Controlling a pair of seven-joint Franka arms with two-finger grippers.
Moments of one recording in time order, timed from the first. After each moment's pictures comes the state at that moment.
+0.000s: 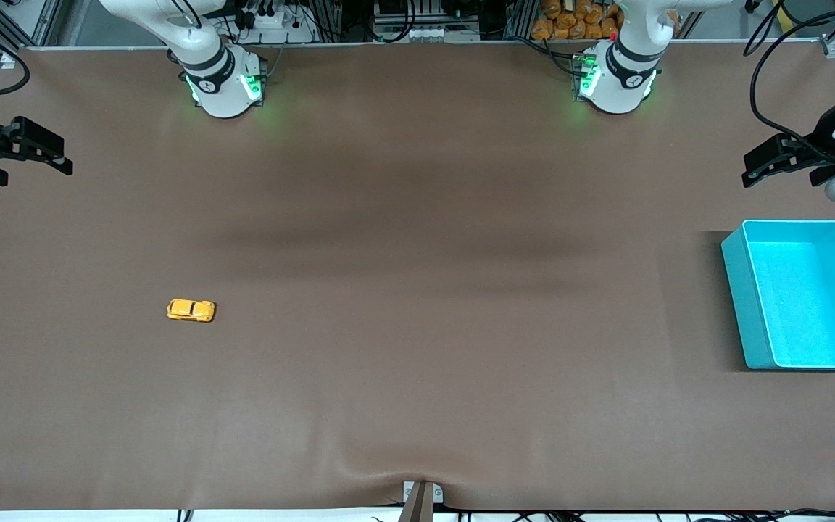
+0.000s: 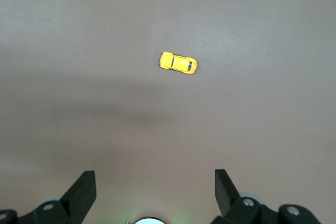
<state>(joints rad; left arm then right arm) -0.06 -0.01 0.00 -1.55 0.02 1.50 -0.06 0.09 -0.03 -0.12 -1.54 0.04 1.44 -0.19</state>
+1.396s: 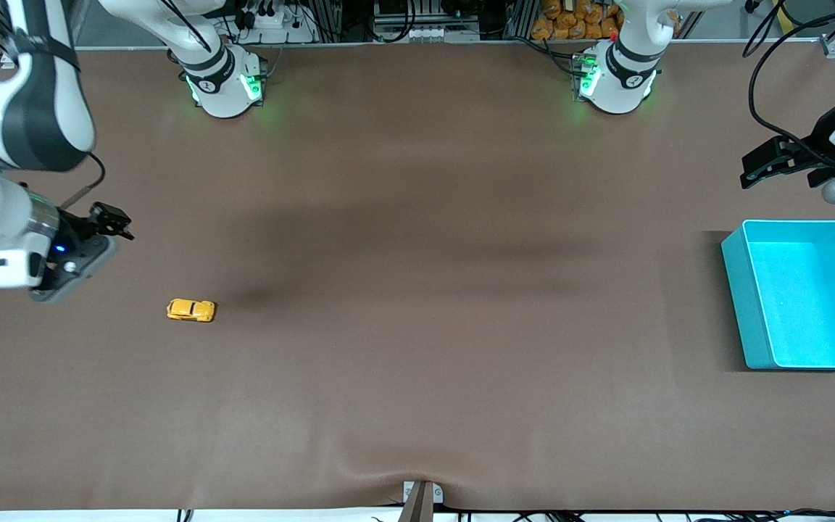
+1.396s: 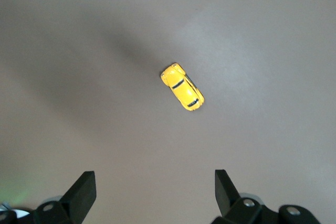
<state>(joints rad) -0.06 0.00 0.00 -1.56 0.02 1.50 -0.06 0.13 0.21 -0.12 -1.70 -0.03 1.76 -0.86</state>
